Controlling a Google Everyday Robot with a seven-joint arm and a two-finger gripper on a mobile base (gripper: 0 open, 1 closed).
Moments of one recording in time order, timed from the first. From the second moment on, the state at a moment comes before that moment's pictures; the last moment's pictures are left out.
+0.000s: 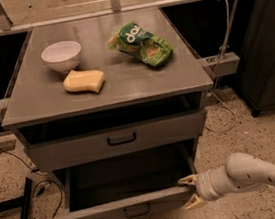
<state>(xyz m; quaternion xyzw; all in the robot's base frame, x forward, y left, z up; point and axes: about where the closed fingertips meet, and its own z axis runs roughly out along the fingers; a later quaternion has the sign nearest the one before) 0.462 -0.151 0.424 -0.65 0.68 0.17 0.30</state>
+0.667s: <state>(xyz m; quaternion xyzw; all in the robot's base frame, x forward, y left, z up) 0.441 -0.156 0.414 -0.65 0.68 0.19 0.29</state>
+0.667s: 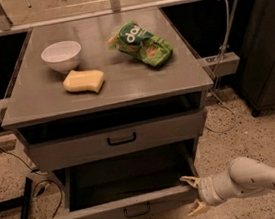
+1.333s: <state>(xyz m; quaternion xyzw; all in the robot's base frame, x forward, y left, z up) 0.441 -0.156 0.423 -0.65 0.68 0.19 0.29</state>
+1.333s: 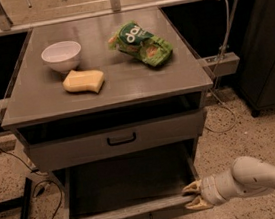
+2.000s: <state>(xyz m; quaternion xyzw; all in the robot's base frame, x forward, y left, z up) 0.418 -0.149 0.428 -0.66 0.66 0.20 0.30</state>
